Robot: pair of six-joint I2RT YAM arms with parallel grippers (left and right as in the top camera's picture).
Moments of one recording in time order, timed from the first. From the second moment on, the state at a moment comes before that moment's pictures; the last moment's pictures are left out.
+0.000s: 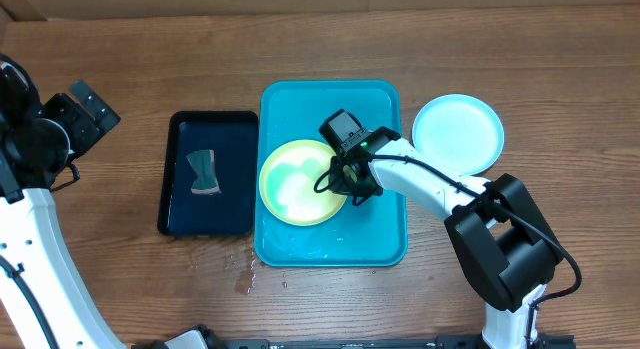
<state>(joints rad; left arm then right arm) 0.44 1.42 1.79 -1.31 0.10 -0.37 0.65 2.00 1.35 -0.71 -0.02 0.75</state>
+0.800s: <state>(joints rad) 0.44 1.44 1.79 -1.31 0.11 -0.39 0.67 1.97 1.63 -0.64 0.00 0.70</state>
